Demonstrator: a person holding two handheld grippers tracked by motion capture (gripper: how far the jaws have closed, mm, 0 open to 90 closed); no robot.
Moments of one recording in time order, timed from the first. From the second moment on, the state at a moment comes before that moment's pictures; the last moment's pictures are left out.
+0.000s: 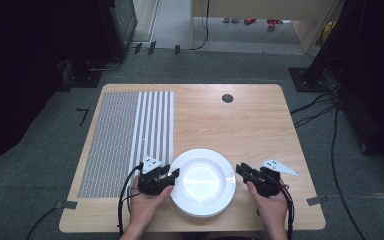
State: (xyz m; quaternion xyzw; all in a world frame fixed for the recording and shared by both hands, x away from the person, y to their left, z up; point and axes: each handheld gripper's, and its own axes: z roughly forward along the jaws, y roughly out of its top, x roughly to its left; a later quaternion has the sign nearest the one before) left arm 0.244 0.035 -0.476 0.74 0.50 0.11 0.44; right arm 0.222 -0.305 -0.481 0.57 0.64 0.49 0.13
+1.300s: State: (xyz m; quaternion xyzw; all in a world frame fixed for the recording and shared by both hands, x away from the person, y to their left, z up) left arm 0.245 0.050 -0.481 0.74 0.51 0.05 0.44; right arm 0.225 -0.317 -0.506 0.65 0.54 0.54 -0.06
